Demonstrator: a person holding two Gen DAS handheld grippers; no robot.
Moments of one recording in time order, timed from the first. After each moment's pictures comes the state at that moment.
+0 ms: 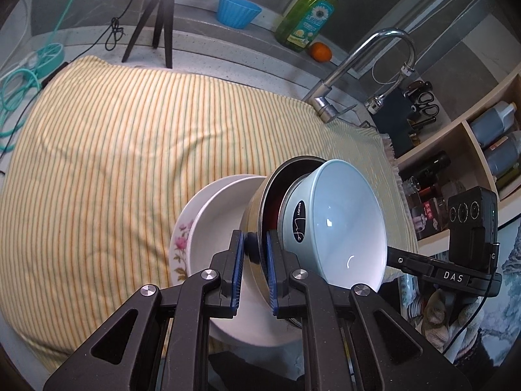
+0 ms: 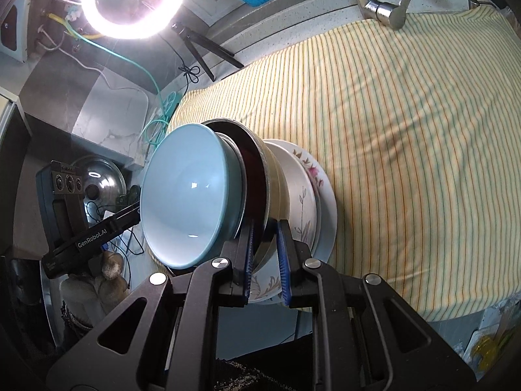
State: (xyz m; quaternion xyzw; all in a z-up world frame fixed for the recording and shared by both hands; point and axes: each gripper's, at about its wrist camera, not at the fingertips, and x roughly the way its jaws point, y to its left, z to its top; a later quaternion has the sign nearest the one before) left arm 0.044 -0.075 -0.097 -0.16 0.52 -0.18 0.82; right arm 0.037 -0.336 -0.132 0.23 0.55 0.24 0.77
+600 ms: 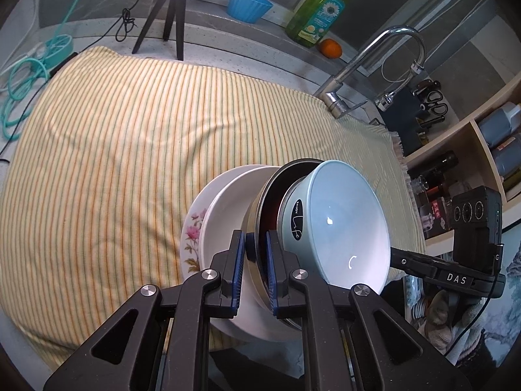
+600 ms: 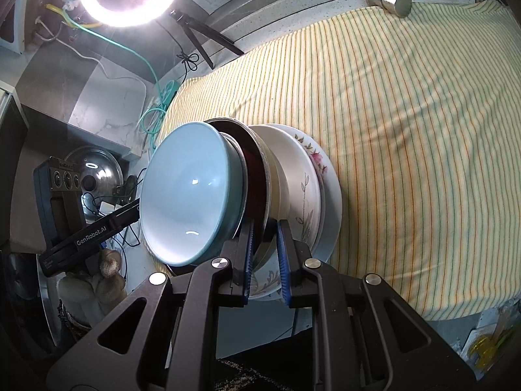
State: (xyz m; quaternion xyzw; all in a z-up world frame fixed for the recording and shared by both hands) left arm 0.040 -0.072 -0.105 -0.15 0.53 -0.16 0.82; right arm 0.037 -0.327 -0.141 0.22 0.56 0.24 0.76
